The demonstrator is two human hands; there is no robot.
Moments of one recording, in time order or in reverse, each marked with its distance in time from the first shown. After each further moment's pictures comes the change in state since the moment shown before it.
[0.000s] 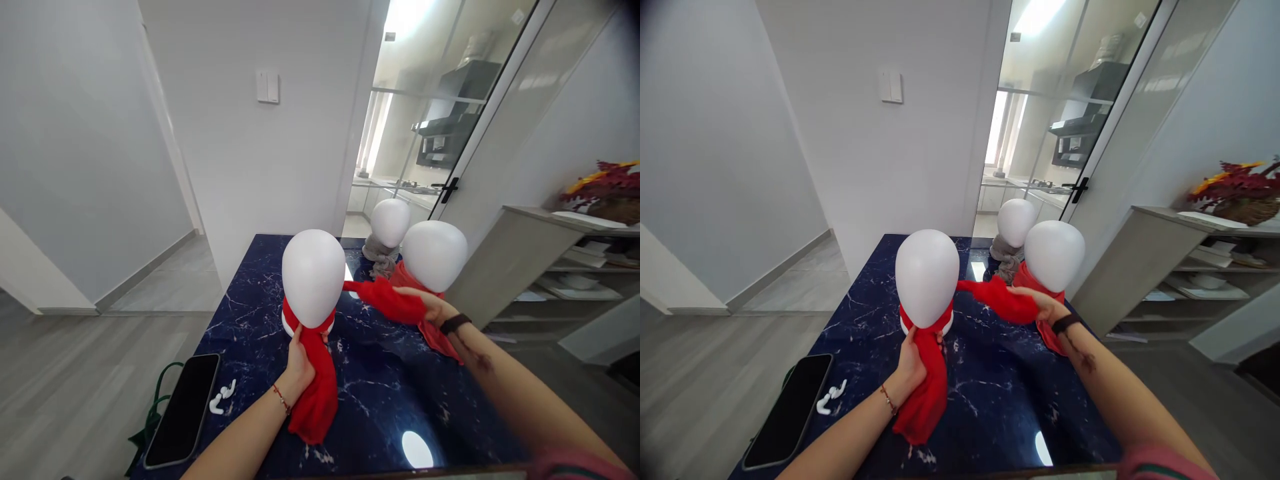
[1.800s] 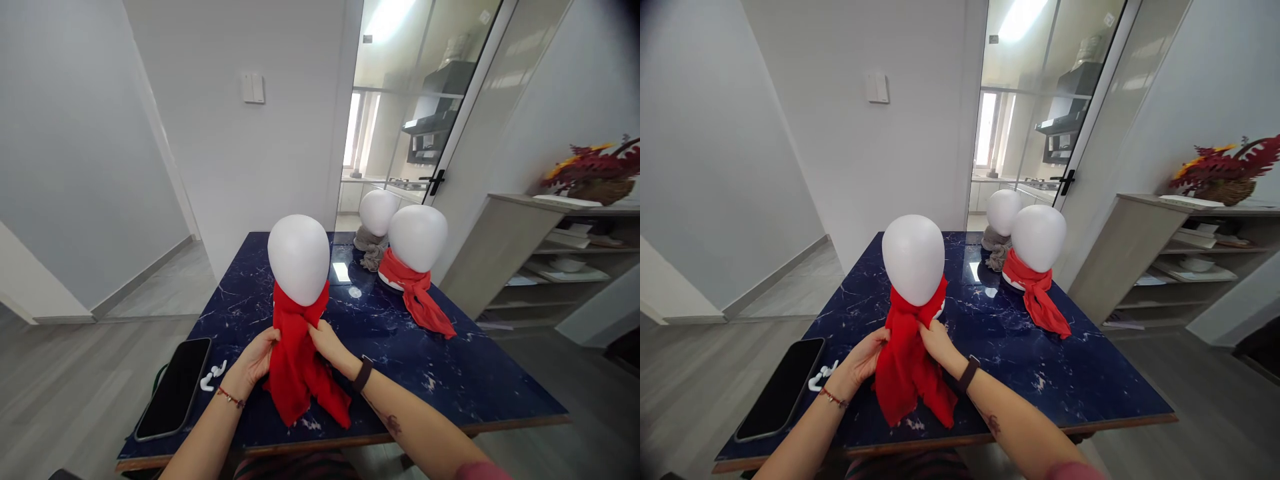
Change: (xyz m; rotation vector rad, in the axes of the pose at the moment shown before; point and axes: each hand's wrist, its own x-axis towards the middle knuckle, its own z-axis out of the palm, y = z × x) left_hand -0.048 0.050 -0.028 0.317 -0.209 -0.199; right_hand -0.080 0.084 0.195 0.021 -0.318 -0.065
